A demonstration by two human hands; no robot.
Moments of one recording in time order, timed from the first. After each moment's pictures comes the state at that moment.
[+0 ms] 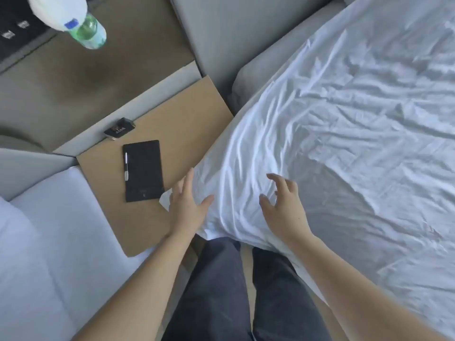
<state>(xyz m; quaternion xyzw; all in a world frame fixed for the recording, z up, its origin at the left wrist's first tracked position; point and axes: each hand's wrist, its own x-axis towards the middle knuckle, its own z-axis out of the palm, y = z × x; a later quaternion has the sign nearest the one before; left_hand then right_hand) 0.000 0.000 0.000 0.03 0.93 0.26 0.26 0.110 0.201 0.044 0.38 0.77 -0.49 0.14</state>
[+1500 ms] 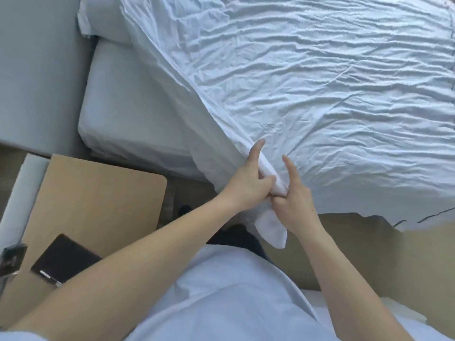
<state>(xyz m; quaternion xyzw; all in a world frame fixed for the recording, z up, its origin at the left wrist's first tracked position) 0.173 0.187 0.207 0.44 0.56 0.26 0.65 0.306 0.166 0.240 0.72 0.55 -0.42 -0.08</state>
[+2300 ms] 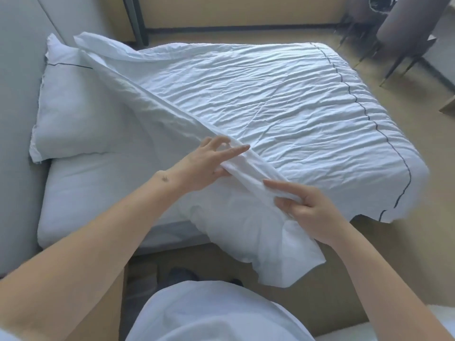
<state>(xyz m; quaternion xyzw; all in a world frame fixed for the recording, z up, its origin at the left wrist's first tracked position) 0.288 0.284 0.295 0.90 0.37 0.12 0.21 0.532 0.134 0.330 0.60 0.56 -0.48 -0.31</state>
